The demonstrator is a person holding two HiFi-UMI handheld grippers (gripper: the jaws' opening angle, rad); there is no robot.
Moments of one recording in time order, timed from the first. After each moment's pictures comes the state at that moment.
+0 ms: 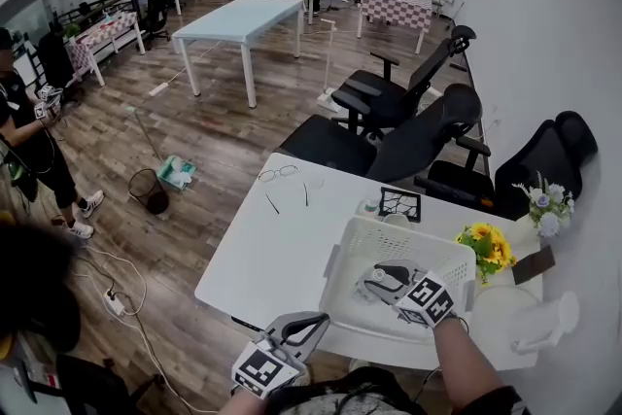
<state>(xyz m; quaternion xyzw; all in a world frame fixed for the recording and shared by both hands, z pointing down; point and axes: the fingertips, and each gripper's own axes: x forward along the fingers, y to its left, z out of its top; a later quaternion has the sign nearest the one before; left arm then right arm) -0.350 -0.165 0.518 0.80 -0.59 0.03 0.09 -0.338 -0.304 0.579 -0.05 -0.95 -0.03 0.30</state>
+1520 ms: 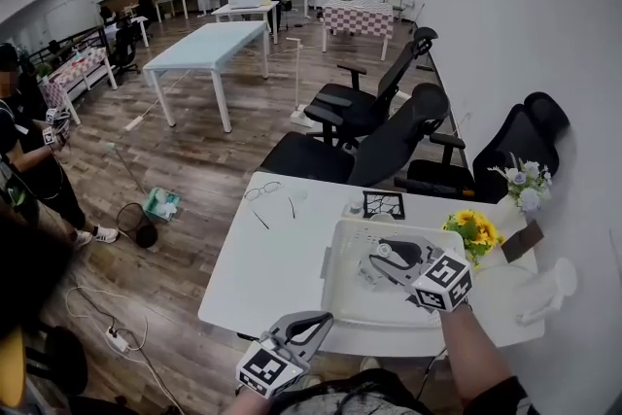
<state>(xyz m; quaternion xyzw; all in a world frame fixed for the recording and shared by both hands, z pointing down) -0.349 -0.158 0.497 0.84 -0.54 0.04 0.06 -0.341 -0.308 0.462 0.03 -0.98 -0.03 0.18</state>
